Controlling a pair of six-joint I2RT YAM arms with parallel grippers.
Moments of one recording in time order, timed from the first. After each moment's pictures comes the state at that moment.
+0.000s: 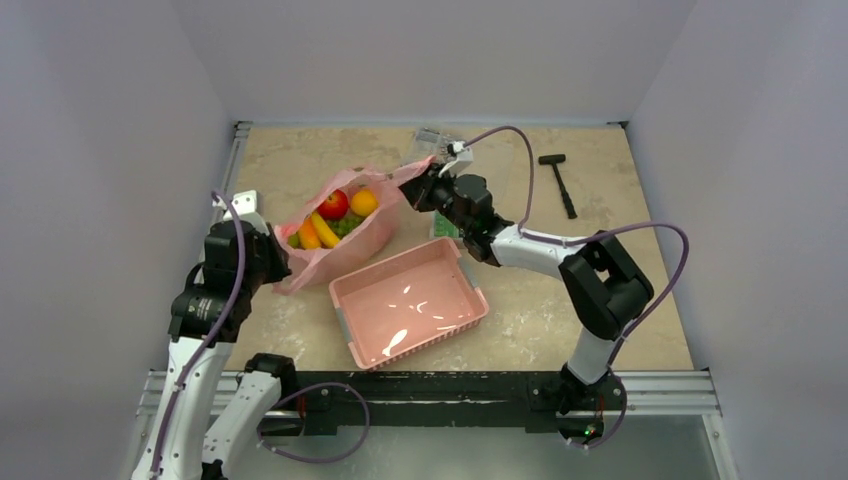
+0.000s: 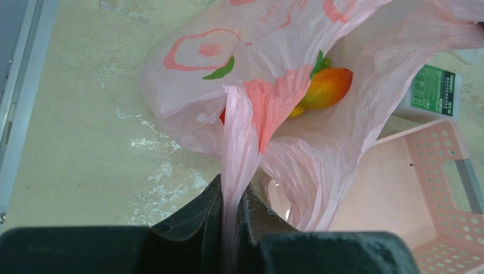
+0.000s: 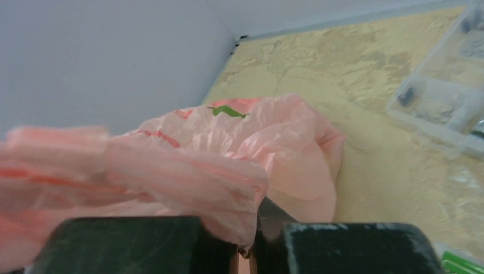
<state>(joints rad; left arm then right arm) -0.15 0.68 0.94 -0.88 -0.15 -0.33 0.68 1.76 1.04 0.70 0.02 0.65</state>
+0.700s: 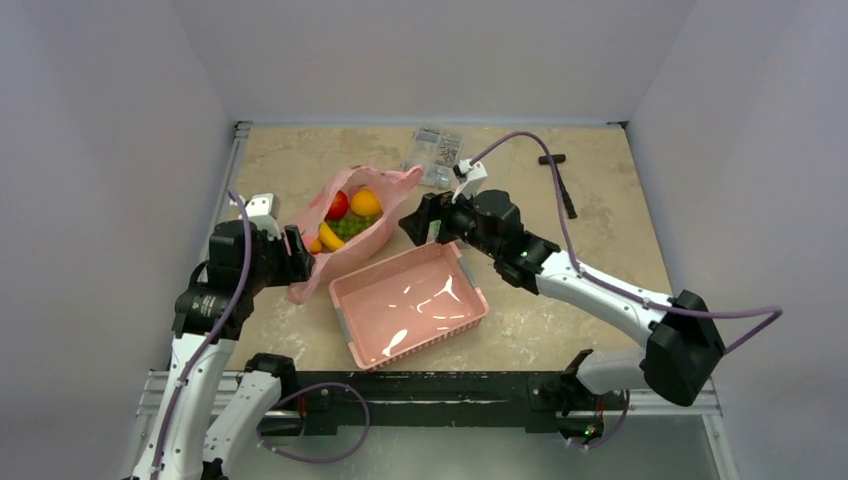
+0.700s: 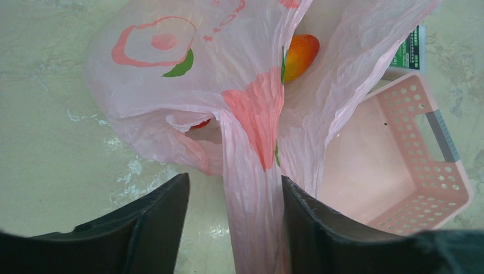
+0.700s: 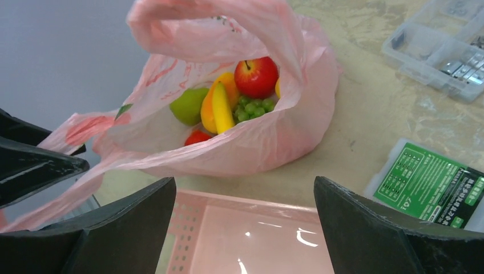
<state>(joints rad) -0.15 0.68 0.92 -0.87 0.04 -0.28 0.78 1.29 0.94 0.16 0.01 0.50</state>
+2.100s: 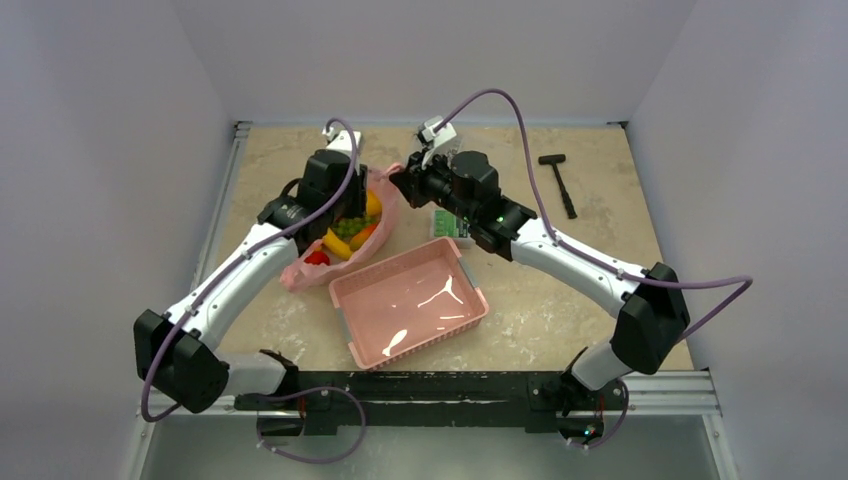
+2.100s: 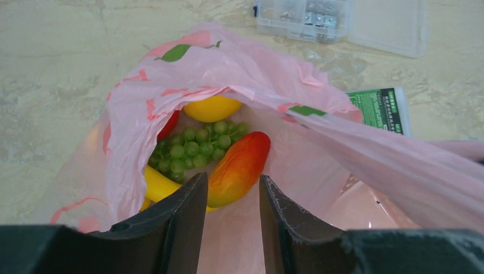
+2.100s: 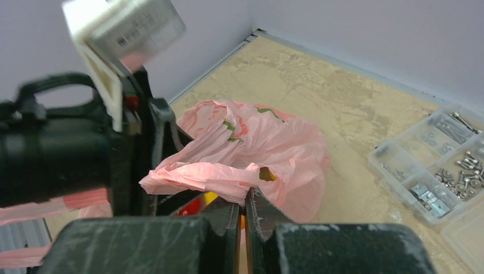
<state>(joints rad) -0.49 1.29 1.22 -0.52 -0.21 -0.23 0.79 1.53 1.28 0.16 -0.02 0.21</state>
